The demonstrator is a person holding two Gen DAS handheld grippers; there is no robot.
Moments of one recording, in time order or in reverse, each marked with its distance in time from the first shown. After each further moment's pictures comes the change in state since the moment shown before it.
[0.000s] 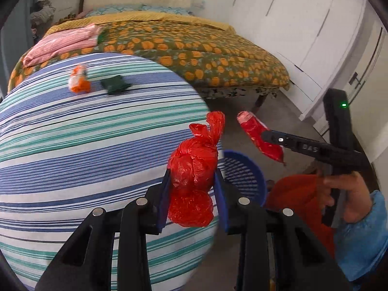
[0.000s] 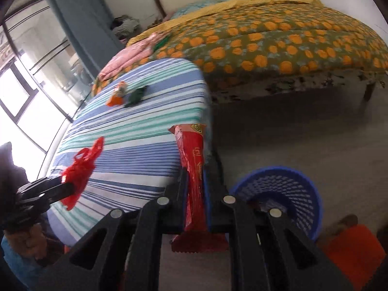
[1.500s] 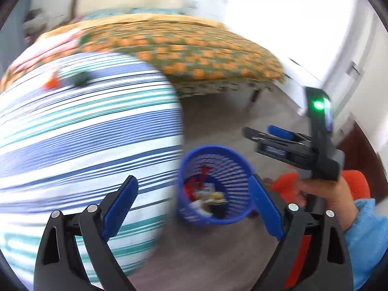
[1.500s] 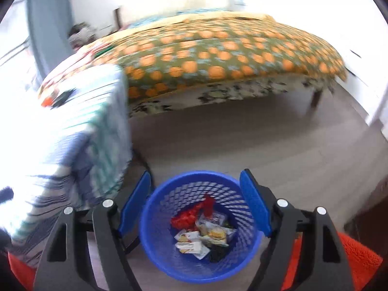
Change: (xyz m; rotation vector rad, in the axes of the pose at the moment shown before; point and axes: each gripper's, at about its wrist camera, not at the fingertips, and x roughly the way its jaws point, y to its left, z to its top) left arm 0.034 -0.038 -0.035 -0.006 -0.030 0.065; right arm 0.017 -0.053 -0.036 -0.044 -0.118 -0.298
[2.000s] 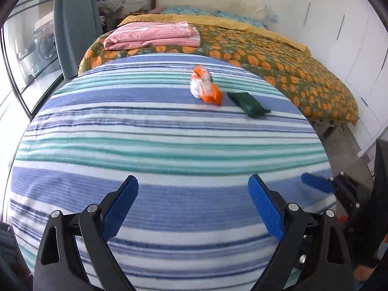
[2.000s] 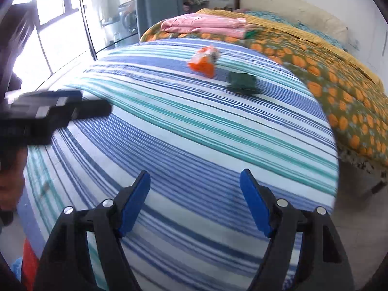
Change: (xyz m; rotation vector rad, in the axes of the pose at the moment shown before) left arm -0.041 0.219 0.067 -0.209 -0.022 0.327; right arm 0.034 0.269 0.034 -0.488 0.094 0.319
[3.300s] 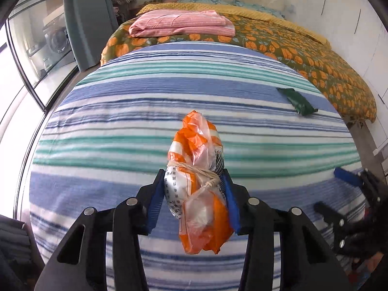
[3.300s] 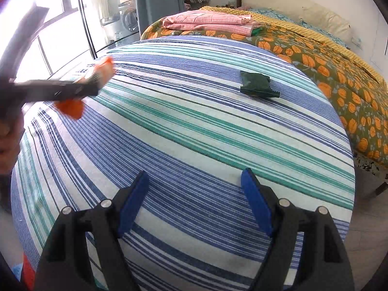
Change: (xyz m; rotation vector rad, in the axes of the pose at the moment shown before) left arm 0.009 0.069 -0.004 -0.009 0.072 0.102; right arm 0.019 0.016 0.011 0.011 0.000 0.007
